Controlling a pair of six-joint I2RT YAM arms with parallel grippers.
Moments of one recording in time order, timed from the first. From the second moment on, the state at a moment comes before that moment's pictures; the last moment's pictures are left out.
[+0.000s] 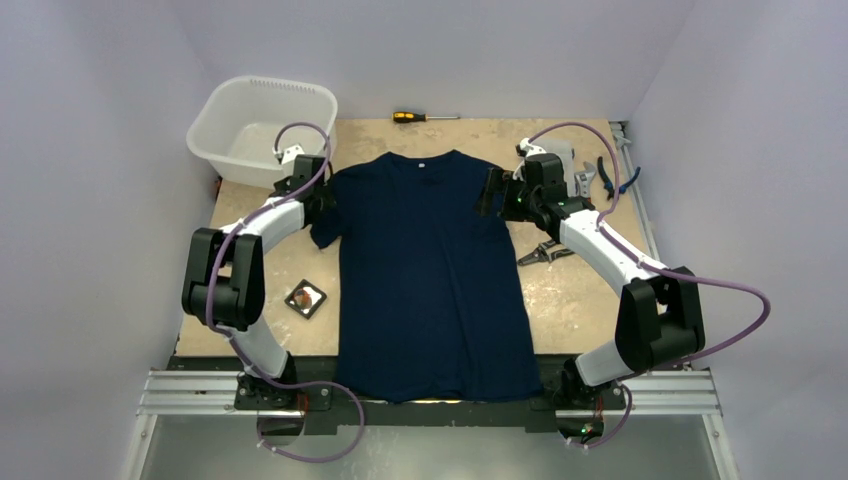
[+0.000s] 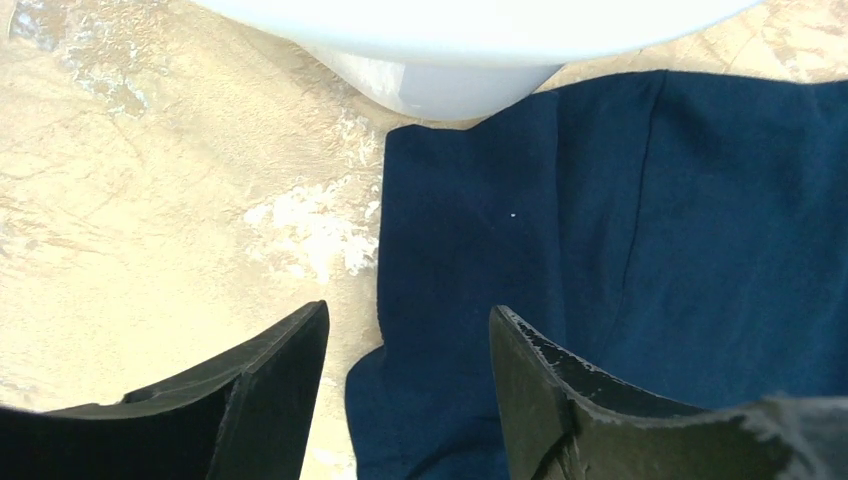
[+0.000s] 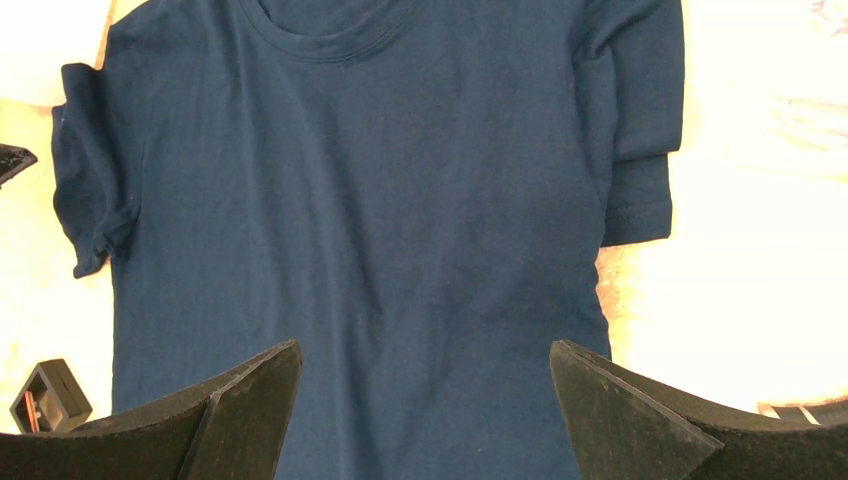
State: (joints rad) left arm -0.16 1.72 1.09 -0.16 -0.46 -0.49; right arm 0.30 1.49 1.05 -0.25 -0.13 0.40
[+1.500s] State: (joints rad) left arm -0.12 1.80 1.23 -0.48 -0.59 -0.50; right arm 0.30 1.51 1.07 -0.25 -0.14 0.39
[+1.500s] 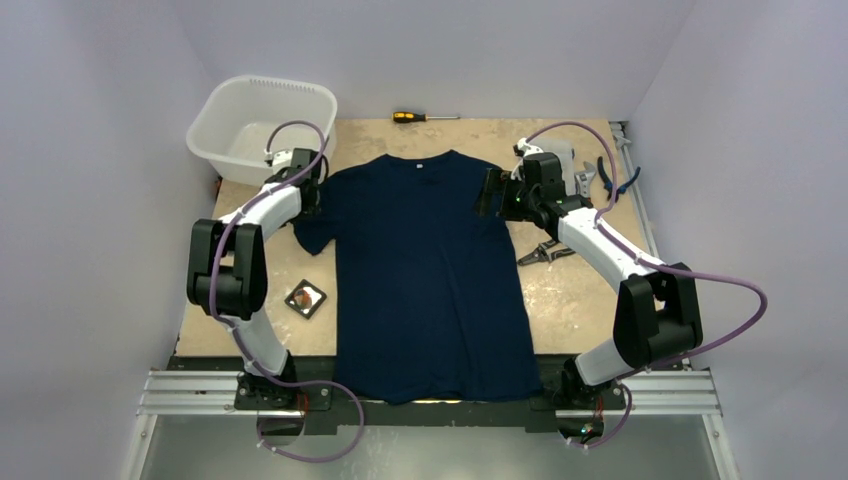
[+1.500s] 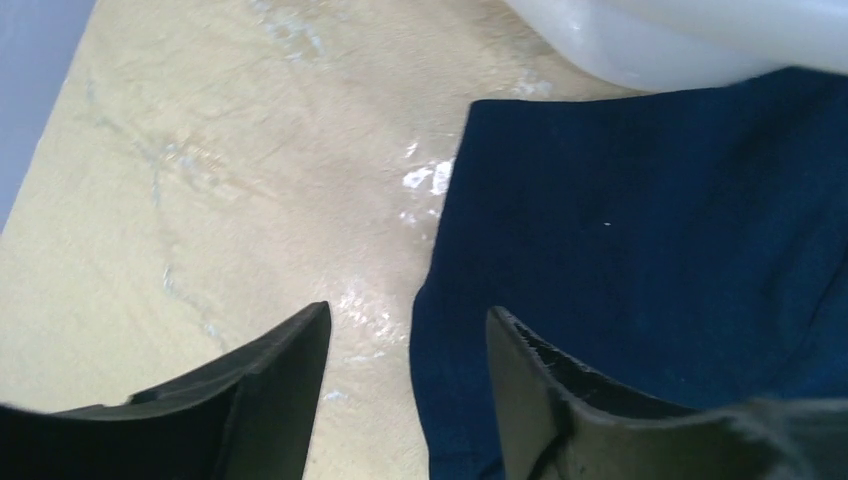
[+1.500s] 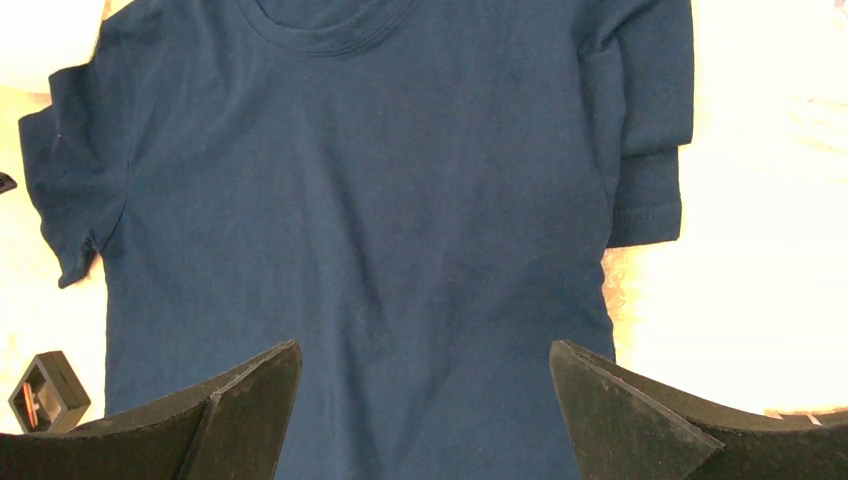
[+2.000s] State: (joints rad) left arm -0.12 1.53 1.22 -0.53 -0.43 -0.36; right arm 0.29 1.51 1.07 -0.24 -0.01 0.46
